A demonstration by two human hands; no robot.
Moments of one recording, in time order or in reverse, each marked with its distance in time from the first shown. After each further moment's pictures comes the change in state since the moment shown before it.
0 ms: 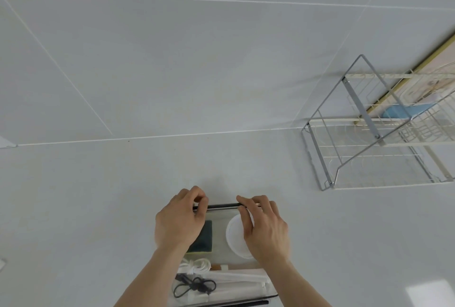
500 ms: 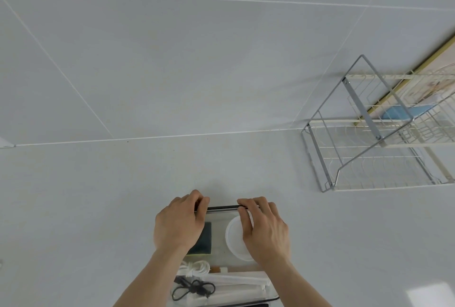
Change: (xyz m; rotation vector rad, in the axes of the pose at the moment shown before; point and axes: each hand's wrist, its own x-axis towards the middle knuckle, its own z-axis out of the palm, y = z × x) left_hand -0.001 0.001 0.001 0.116 -0.026 0.014; right_hand 0.002 0.002 0.001 -0.019 -0.015 -0.002
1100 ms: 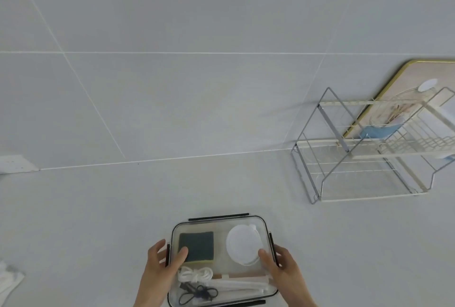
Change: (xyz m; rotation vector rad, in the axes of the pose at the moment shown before) left_hand -0.088 -0.052 -0.012 -0.967 -0.228 -0.587; right_hand -0.079 0.038 -0.025 0.867 -0.273 0.715
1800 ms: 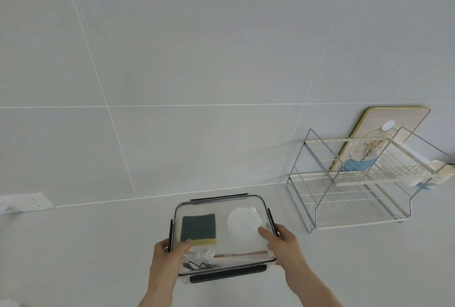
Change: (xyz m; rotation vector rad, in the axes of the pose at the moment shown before) left_hand -0.033 0.077 -0.030 -0.279 0.031 0.150; right_hand -0.039 -0.119 0.001 0.139 0.061 -0.183
